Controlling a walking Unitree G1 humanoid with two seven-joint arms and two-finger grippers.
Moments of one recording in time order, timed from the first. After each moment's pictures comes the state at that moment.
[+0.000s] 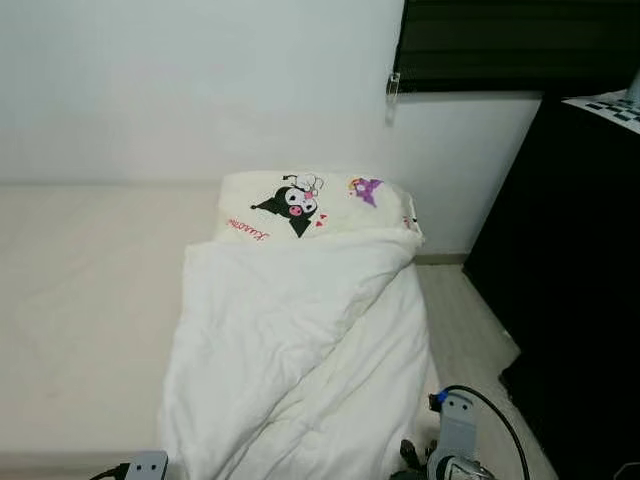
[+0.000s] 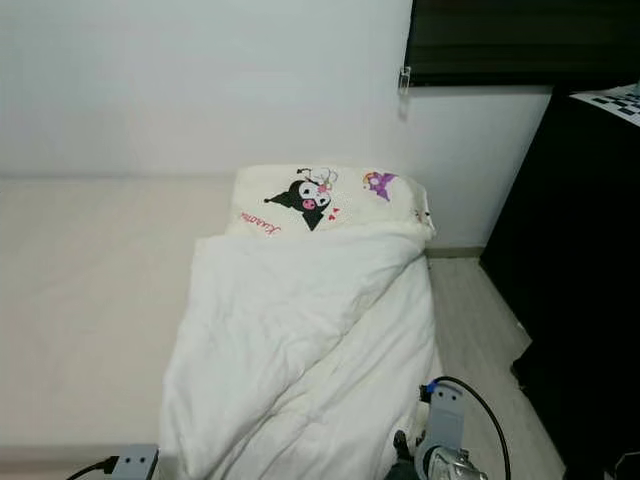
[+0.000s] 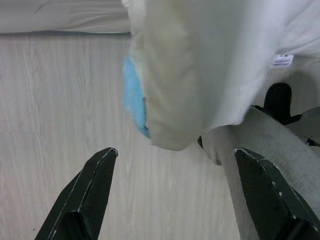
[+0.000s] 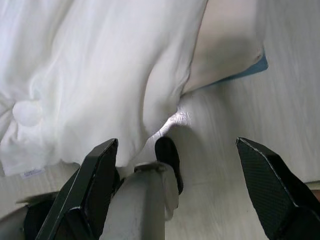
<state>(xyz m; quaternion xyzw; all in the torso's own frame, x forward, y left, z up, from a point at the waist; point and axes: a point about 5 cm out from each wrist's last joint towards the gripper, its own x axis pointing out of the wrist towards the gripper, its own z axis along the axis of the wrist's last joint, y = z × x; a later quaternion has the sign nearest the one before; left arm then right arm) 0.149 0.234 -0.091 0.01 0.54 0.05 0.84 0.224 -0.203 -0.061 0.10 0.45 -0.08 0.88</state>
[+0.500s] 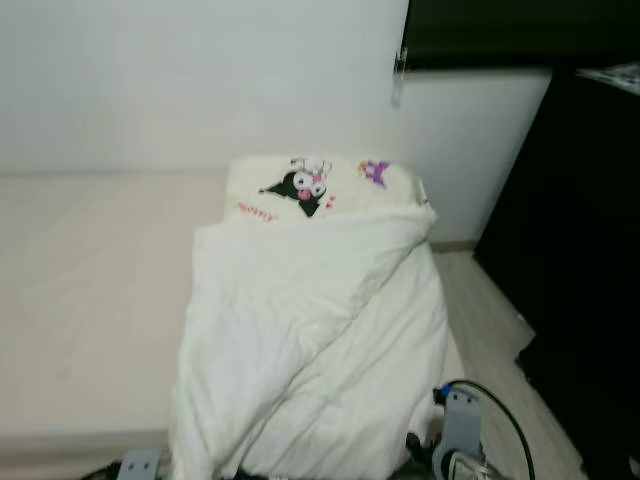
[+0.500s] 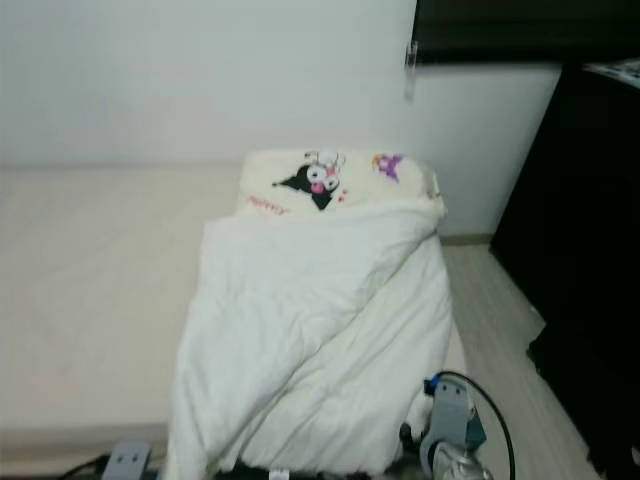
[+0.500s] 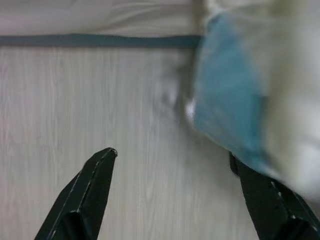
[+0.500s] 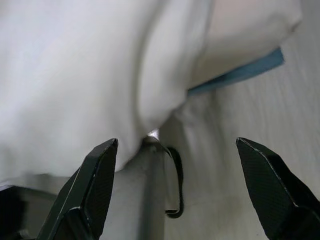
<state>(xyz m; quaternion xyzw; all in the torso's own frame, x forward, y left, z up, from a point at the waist) 0.153 0.242 -0.087 0.01 0.49 0.11 0.86 0.235 -0.216 -0.051 0.05 0.42 -0.09 0.90</state>
